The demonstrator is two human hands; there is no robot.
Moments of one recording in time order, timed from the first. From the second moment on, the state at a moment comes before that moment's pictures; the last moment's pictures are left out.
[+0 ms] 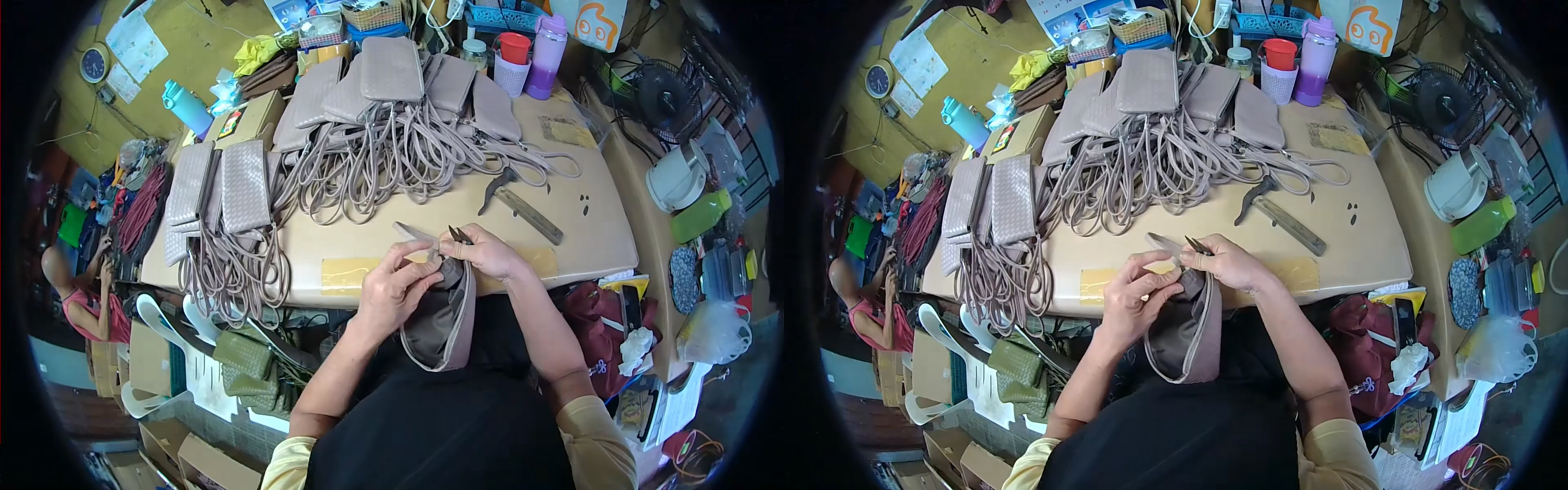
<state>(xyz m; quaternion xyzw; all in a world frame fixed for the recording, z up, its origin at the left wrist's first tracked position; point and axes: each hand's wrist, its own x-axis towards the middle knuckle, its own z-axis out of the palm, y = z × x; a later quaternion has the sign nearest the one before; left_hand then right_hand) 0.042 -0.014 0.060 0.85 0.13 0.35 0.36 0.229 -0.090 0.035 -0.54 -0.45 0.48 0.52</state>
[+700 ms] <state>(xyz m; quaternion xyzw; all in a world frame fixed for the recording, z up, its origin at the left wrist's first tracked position) 0.045 0.003 0.011 0.60 0.23 0.25 0.73 0.174 -0.133 0.065 -0.75 -0.52 0.00 0.41</state>
